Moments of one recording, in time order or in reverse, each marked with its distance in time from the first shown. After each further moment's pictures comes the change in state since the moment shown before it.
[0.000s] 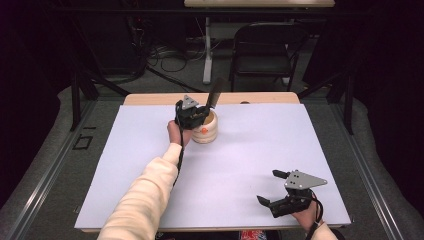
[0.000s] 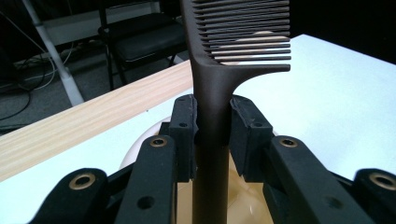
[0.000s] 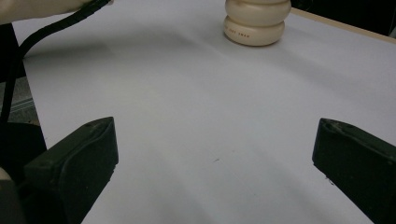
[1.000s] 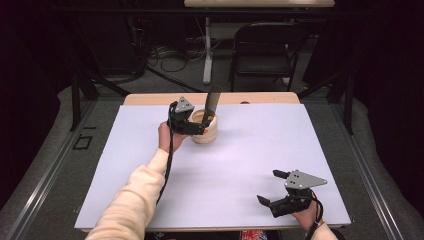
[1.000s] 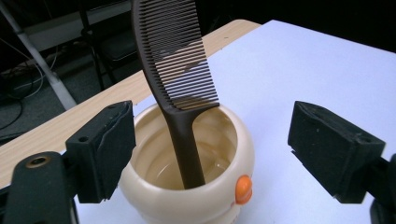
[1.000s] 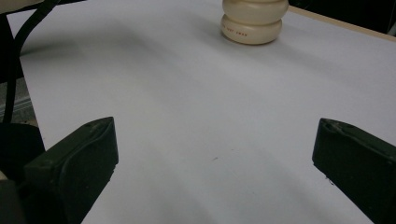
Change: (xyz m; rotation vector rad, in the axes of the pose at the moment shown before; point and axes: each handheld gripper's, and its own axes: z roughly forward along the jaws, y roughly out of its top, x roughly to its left) left arm -0.012 0.011 -0.049 0.046 -0.055 0.095; right arm -0.001 0.000 0.000 0.004 -0.005 0.004
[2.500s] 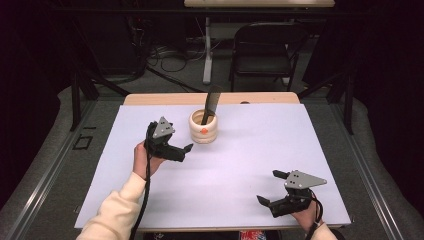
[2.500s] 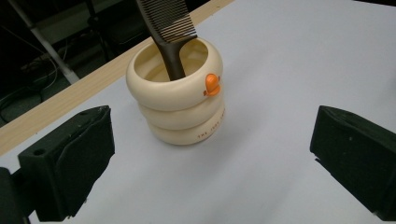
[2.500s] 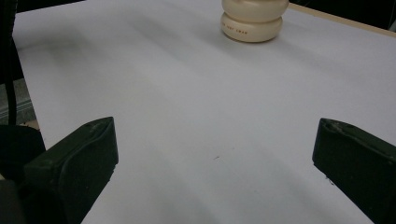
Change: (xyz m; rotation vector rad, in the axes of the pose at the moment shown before) left arm -0.023 -0.040 -0.083 0.060 0.020 0.077; right arm 0.001 0.000 0.001 0.007 -0.001 0.013
